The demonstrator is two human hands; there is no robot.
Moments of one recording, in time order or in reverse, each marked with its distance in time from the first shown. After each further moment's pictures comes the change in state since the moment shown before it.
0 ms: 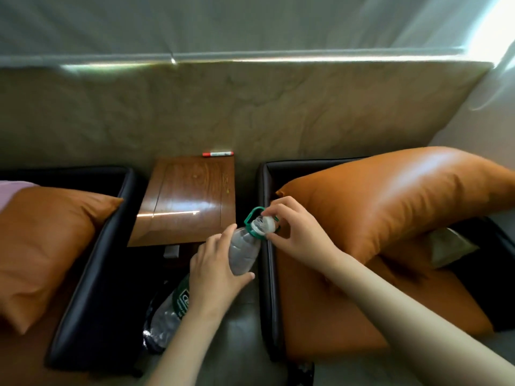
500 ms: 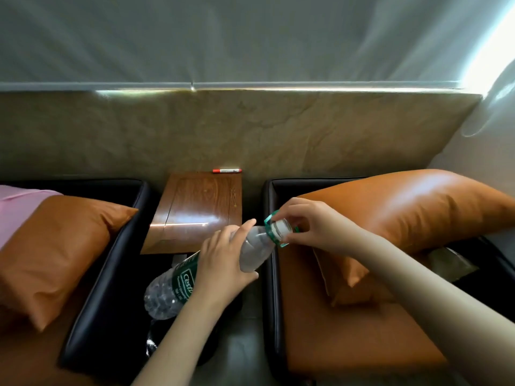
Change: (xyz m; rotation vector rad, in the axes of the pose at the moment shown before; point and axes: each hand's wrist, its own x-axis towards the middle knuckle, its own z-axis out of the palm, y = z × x) left_hand 0.001 0.017 -0.047 0.081 0.019 0.212; right_hand 0.021 -0.040 -0.073 -0.042 -0.298 -0.065
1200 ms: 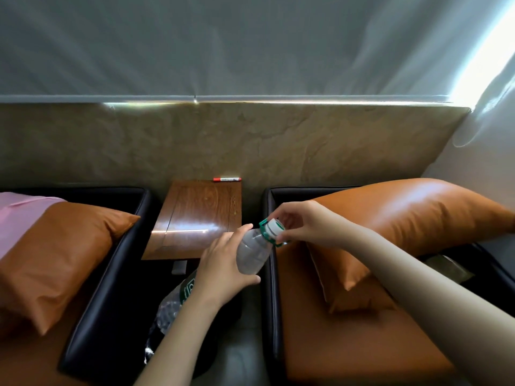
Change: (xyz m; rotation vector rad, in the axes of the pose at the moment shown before) left_hand -0.006 0.005 -0.011 -0.168 -0.051 -0.069; right_hand 0.002 -0.016 -0.010 0.153 -0.086 0.098
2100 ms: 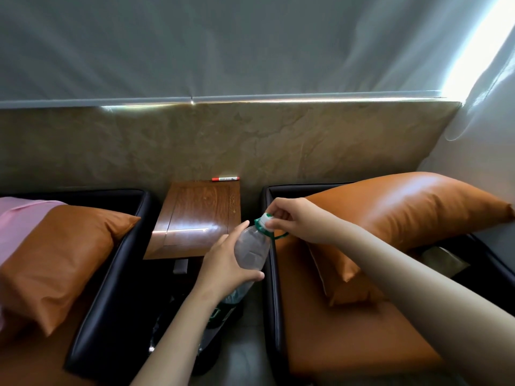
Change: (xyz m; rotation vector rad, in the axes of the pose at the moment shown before) left_hand -0.007 -0.003 0.003 -0.190 -0.050 -0.096; right_hand 0.003 -0.015 0.016 -0.126 0.077 0.070
